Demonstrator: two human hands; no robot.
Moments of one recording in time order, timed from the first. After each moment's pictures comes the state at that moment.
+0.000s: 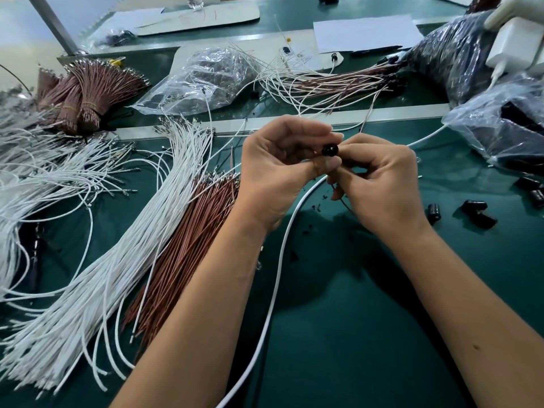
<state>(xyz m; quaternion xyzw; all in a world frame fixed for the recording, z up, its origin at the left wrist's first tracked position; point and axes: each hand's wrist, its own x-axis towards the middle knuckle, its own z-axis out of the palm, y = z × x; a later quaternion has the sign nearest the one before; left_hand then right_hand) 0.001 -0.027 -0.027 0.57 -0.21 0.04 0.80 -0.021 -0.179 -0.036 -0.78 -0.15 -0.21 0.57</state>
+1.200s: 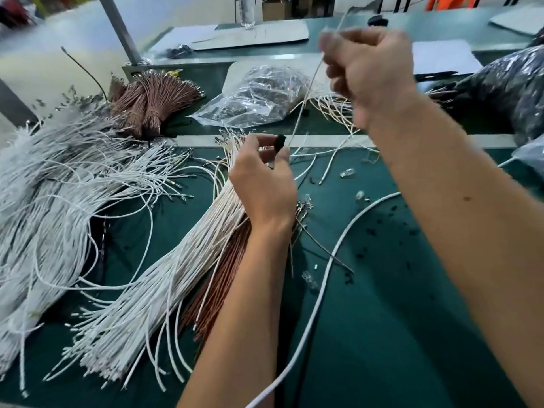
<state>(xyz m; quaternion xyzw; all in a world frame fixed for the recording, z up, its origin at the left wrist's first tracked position) 0.021 0.036 -0.022 0.77 0.13 0.32 0.55 0.089 -0.083 0.075 -0.63 -0.02 -0.10 0.77</state>
